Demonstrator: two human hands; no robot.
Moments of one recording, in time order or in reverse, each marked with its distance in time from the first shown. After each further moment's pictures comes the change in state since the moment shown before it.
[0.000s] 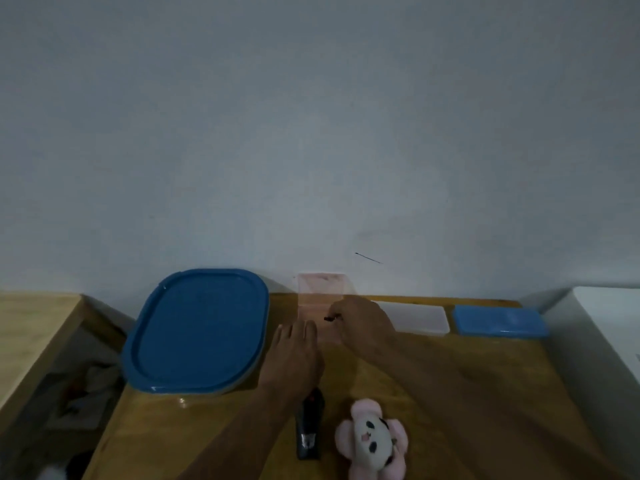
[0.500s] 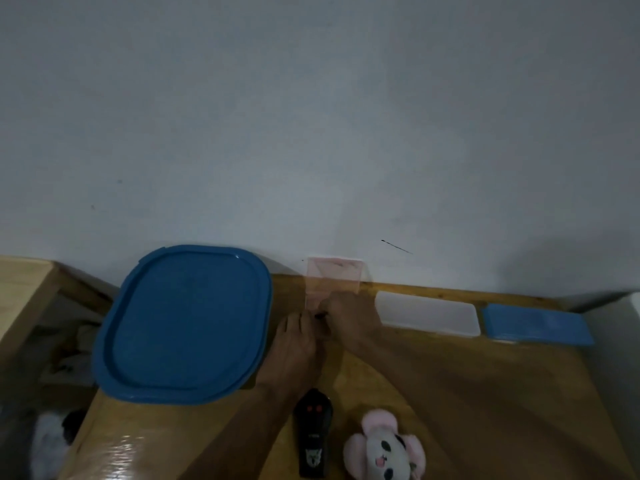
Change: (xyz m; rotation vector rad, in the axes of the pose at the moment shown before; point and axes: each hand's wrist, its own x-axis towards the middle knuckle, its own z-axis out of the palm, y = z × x) left_hand 0.037 -0.029 0.052 -0.010 0.127 0.143; right_hand 0.060 0.002 0.061 -0.047 -0.142 -0.046
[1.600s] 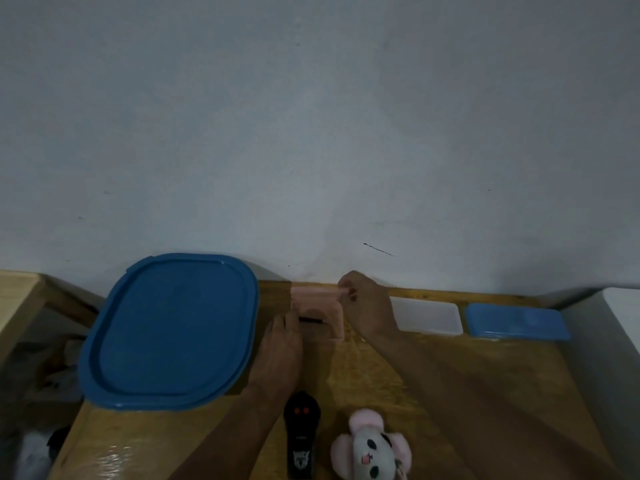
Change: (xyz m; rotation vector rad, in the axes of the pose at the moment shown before) left_hand 0.008 0.000 0.002 -0.284 -0.035 -0.305; right_hand -0.009 0.034 -0.025 0.462 0.296 0.286
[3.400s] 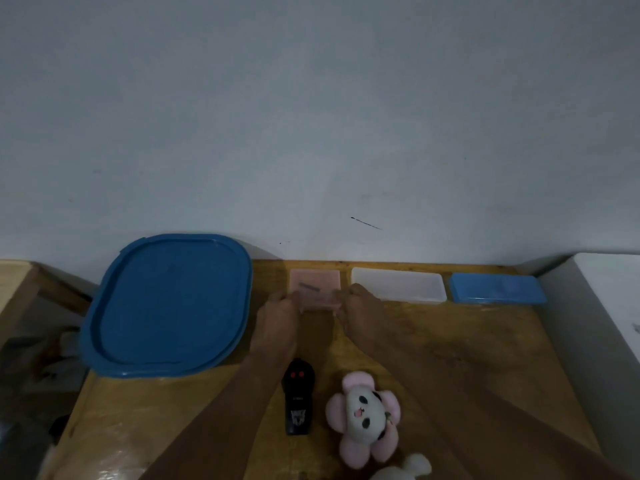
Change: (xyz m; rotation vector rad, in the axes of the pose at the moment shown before) left_hand -0.005 0.005 0.003 -0.120 0.014 -0.086; right_hand -0.055 0.024 0.000 -0.287 -0.235 -0.112
